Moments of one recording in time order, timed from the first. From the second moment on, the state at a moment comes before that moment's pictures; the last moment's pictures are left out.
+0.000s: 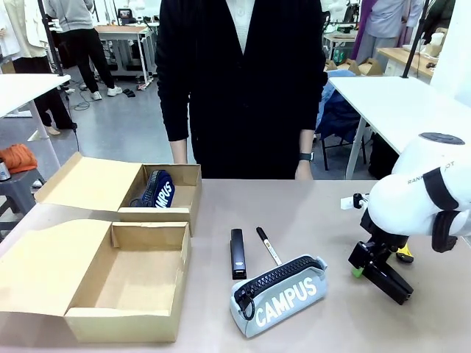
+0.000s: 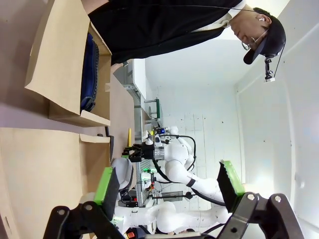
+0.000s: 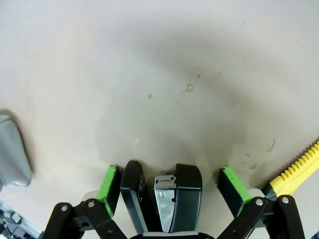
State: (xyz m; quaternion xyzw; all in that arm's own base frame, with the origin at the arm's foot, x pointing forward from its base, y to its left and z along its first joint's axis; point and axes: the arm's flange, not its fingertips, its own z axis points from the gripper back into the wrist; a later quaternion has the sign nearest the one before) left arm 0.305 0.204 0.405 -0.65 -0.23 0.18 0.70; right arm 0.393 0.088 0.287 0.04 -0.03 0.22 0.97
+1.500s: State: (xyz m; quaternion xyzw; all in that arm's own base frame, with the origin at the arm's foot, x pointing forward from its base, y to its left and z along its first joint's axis) left arm 0.305 0.204 0.405 -0.65 -0.23 0.18 0.70; right arm 0.334 -0.035 0.429 0.26 -0.02 -0.08 0.96
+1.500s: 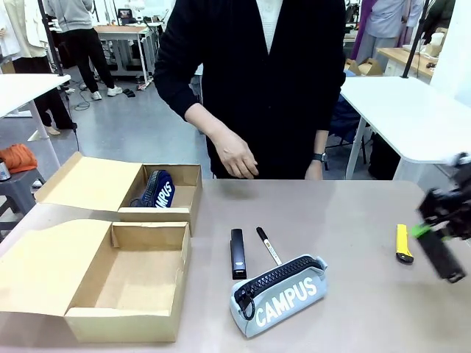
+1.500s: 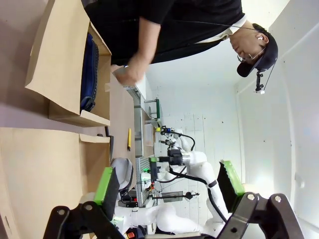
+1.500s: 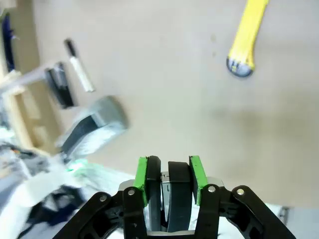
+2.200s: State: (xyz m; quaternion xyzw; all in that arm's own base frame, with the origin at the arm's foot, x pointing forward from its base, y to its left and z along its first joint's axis) left arm 0.305 0.204 0.405 -0.65 -0.23 0.18 0.70; right arm 0.297 -0.101 0.459 0.38 -0.06 -0.17 0.91
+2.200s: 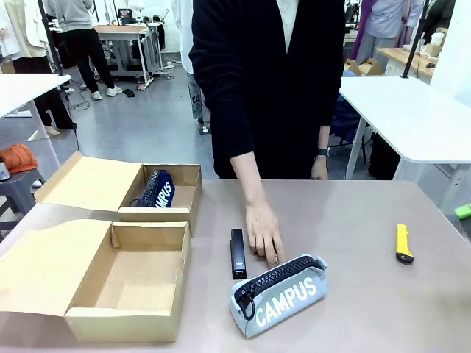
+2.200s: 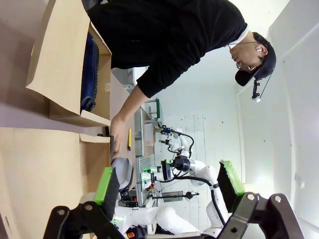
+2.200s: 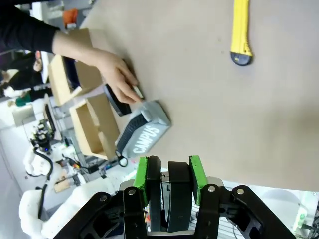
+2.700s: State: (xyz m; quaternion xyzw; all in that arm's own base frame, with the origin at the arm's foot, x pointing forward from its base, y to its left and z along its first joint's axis) left arm 0.305 0.203 0.405 -0.65 -0.23 0.18 0.70; right arm 0.330 -0.004 0.470 0.40 -0.04 -0.18 0.90
